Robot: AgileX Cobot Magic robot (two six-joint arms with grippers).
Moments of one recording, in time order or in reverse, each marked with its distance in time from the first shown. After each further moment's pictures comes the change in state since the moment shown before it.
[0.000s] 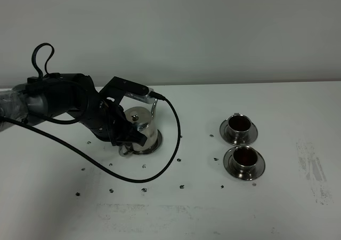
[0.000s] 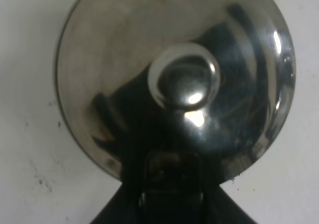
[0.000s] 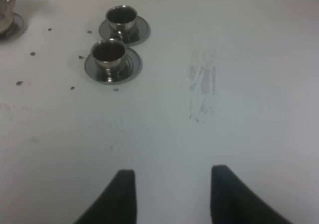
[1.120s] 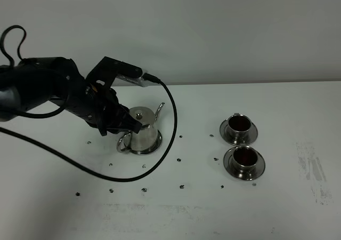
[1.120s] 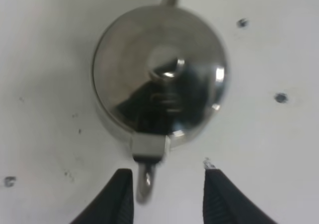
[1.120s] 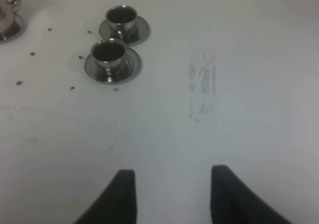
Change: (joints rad) left arm -0.008 -0.205 0.090 -0.003 -0.002 0.029; right arm 0.000 0.000 0.000 0.000 0.000 0.000
